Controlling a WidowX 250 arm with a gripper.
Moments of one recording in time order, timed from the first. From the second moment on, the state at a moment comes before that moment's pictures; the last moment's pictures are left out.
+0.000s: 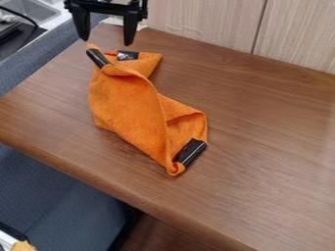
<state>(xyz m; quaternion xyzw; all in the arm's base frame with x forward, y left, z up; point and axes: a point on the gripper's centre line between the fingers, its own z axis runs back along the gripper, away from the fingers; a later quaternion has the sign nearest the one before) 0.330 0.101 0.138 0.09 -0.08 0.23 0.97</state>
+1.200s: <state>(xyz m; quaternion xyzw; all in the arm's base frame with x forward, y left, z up) 0.306 0.113 0.110 0.07 -0.05 0.23 0.97</state>
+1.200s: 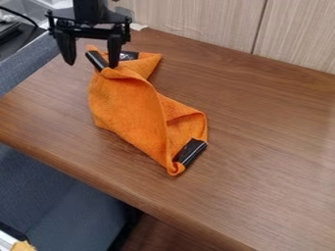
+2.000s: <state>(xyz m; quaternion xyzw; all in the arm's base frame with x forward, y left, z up) 0.311 0.103 0.086 0.10 -0.03 0.23 0.97</state>
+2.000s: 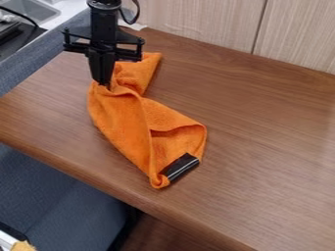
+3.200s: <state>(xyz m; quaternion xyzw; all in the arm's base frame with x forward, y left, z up) 0.272 0.197 0.086 0.06 -0.04 0.32 0.95</state>
